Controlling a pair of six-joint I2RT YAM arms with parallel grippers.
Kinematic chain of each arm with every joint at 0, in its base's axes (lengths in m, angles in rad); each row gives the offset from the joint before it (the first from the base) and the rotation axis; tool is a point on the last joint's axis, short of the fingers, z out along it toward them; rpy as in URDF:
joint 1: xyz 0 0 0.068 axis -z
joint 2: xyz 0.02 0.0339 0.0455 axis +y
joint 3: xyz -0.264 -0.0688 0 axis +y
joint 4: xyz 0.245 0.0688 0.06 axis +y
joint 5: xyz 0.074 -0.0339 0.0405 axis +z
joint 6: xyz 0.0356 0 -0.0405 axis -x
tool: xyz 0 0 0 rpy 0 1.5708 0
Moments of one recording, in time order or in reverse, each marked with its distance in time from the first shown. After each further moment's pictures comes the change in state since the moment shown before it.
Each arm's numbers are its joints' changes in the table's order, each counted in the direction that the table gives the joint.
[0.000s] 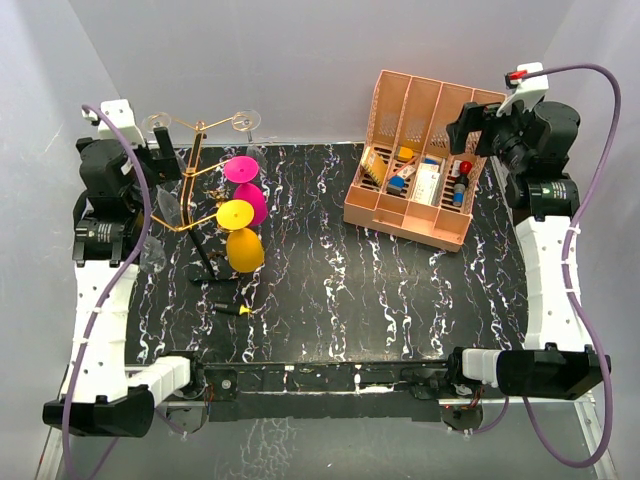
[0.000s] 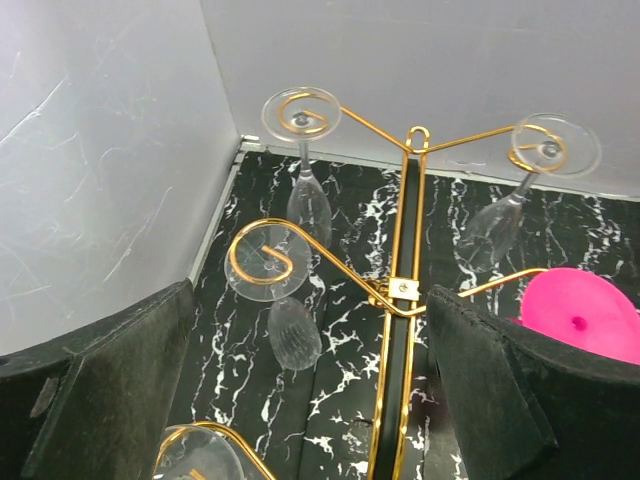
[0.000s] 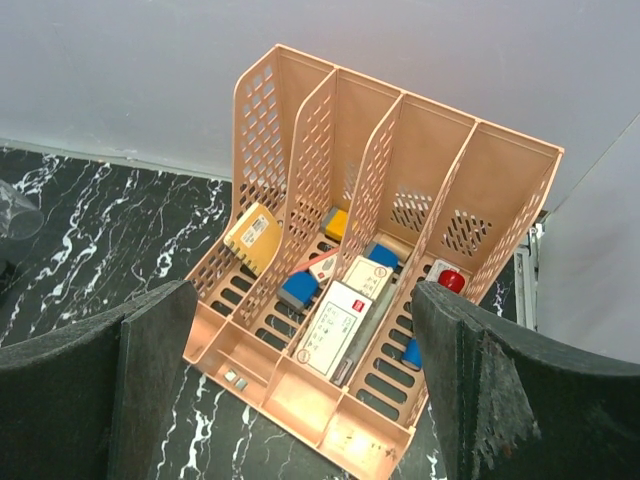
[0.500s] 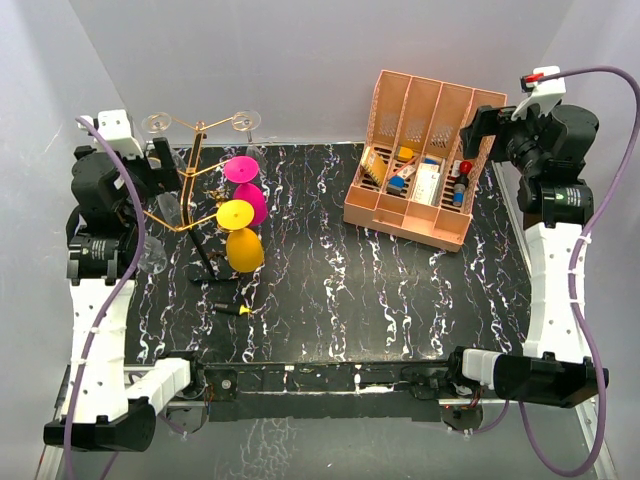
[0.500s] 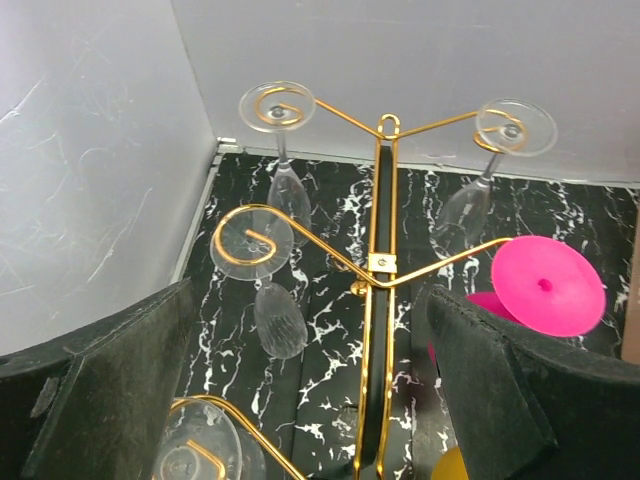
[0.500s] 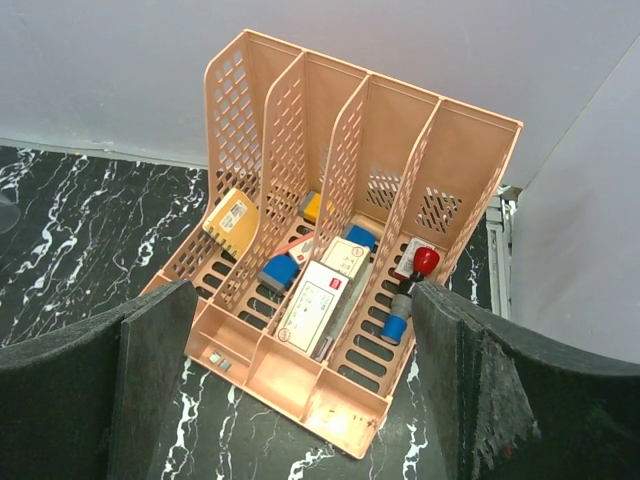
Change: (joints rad) left arm -0.023 -0.076 0.035 0.017 -0.084 0.002; right arm 0.076 -0.026 -0.021 0.084 0.027 0.019
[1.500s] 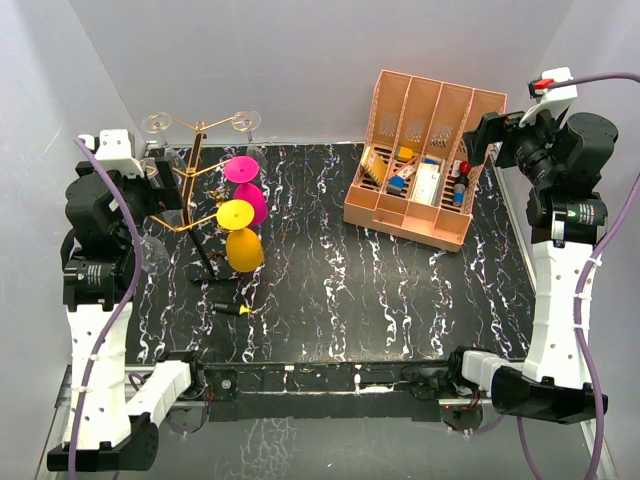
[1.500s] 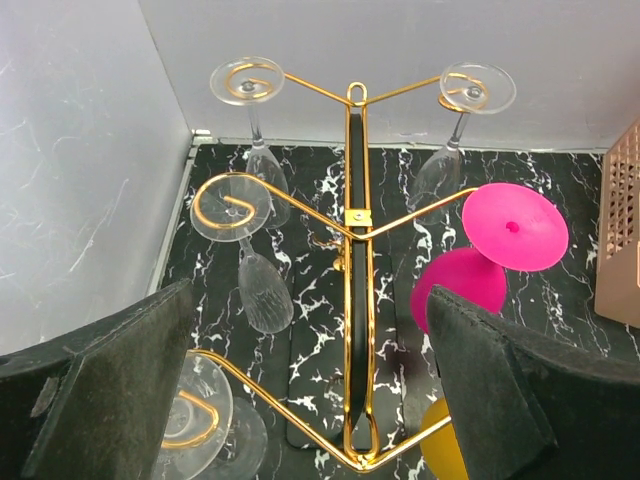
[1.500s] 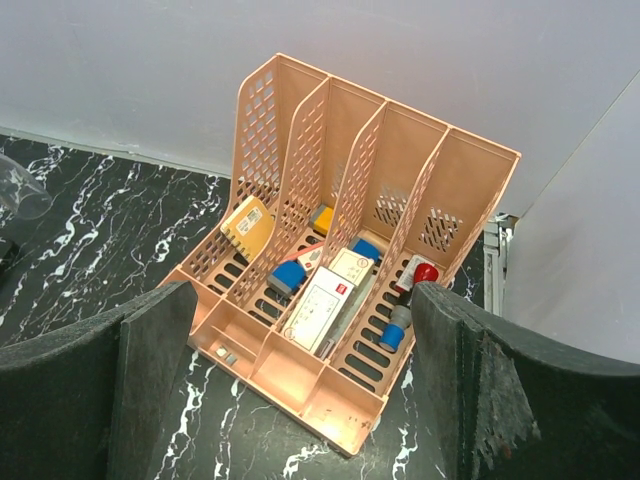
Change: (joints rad) left arm -0.020 -0.119 0.070 0.044 -0.113 -0.018; right arm 0.026 -0.082 -0.027 0.058 0.086 0.039
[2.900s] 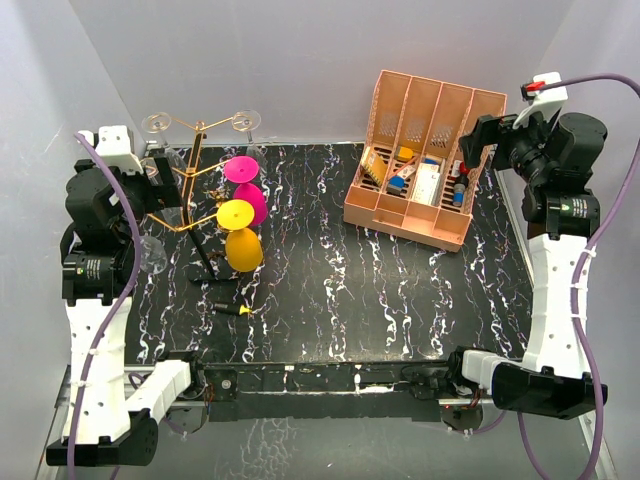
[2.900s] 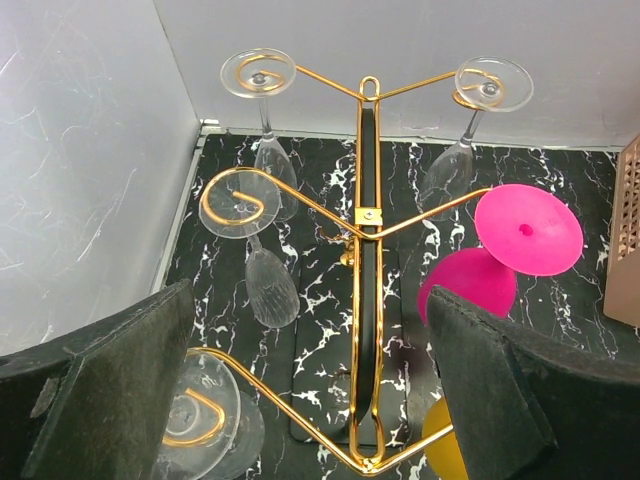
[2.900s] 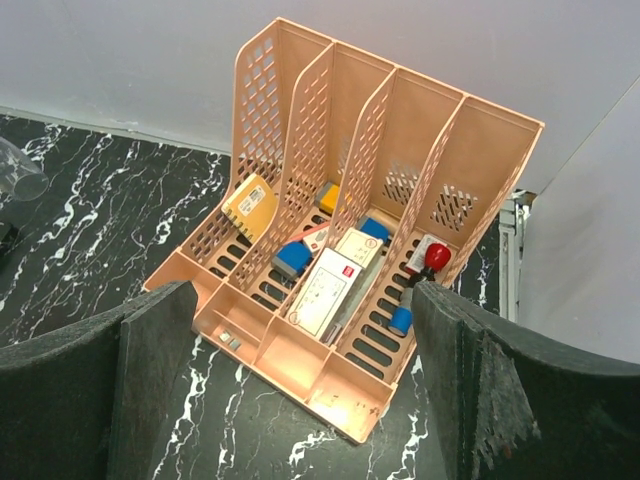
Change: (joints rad) left arm 0.000 0.033 -0.036 0.035 0.027 0.007; right arm 0.000 0.021 0.038 -0.007 0.005 -0.001
